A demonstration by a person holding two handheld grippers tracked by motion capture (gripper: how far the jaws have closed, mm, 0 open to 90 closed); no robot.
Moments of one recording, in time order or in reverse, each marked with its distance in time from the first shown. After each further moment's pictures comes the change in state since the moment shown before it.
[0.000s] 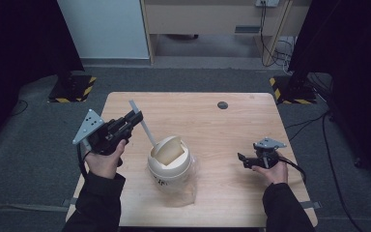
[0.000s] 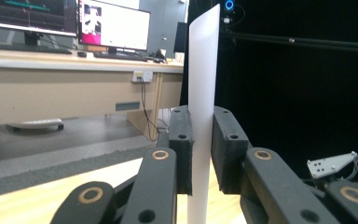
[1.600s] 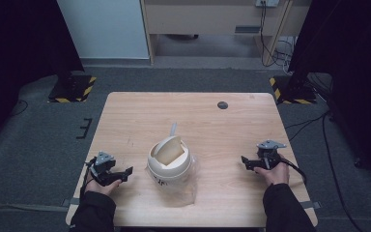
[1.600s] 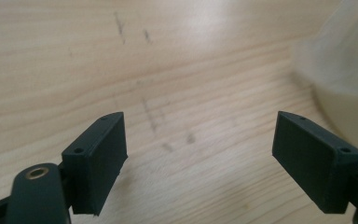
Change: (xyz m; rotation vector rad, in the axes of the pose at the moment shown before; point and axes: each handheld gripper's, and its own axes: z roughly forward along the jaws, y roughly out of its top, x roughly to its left) left arm 0.083 -0.181 -0.032 0.681 0.273 -0.079; right arm -0.010 -0.014 0.005 0.106 -0.072 0.045
